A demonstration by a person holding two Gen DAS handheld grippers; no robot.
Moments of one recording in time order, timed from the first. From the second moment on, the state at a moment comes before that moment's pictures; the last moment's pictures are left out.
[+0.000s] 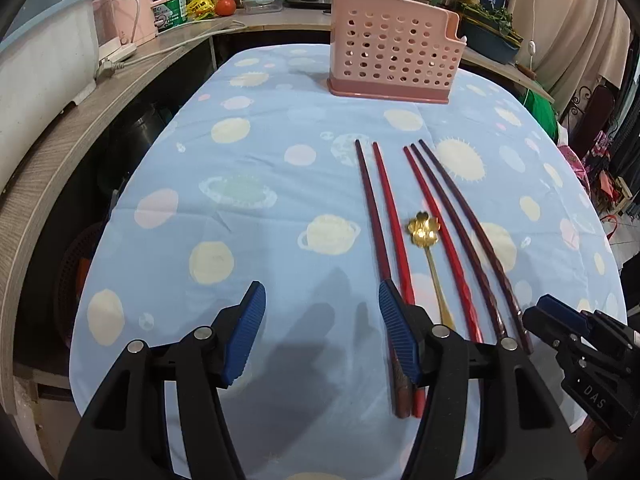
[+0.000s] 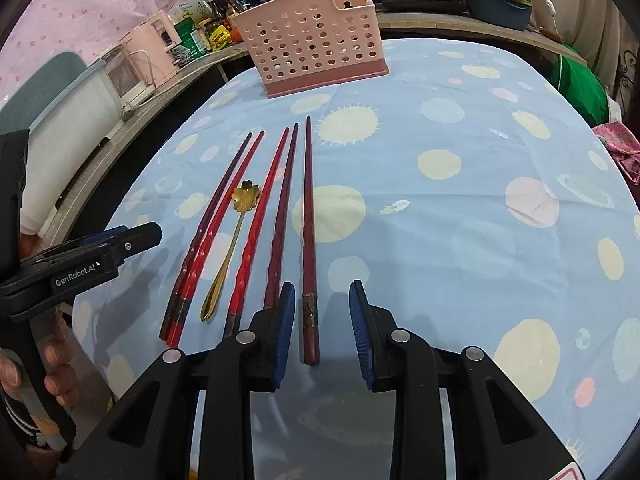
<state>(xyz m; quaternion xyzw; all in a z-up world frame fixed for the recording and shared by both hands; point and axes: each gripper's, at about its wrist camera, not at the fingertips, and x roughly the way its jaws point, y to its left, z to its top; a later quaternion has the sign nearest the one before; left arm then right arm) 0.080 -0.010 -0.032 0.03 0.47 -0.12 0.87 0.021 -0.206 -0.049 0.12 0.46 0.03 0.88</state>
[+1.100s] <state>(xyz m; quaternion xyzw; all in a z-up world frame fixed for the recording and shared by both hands) 0.047 -0.025 -0.053 0.05 0.49 -0.15 0.86 0.015 -0.205 -0.058 0.10 0.45 0.01 0.89</state>
